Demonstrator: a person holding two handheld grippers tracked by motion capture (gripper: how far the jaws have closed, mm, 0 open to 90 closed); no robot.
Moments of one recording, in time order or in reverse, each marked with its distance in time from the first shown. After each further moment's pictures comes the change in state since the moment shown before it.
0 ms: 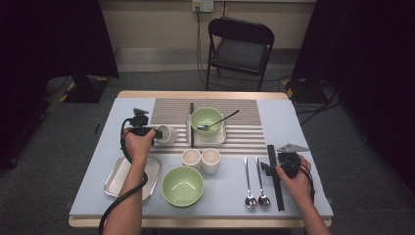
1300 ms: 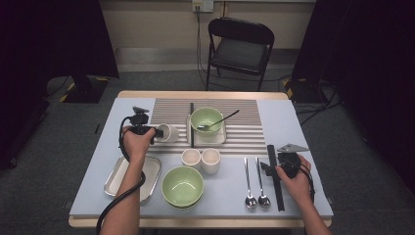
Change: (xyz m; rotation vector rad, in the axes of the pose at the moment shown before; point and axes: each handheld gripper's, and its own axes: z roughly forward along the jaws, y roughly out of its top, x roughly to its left) left arm -0.003 0.004 -0.007 0.011 -0.044 0.041; right arm 0.000 0.000 0.000 0.000 0.001 0.002
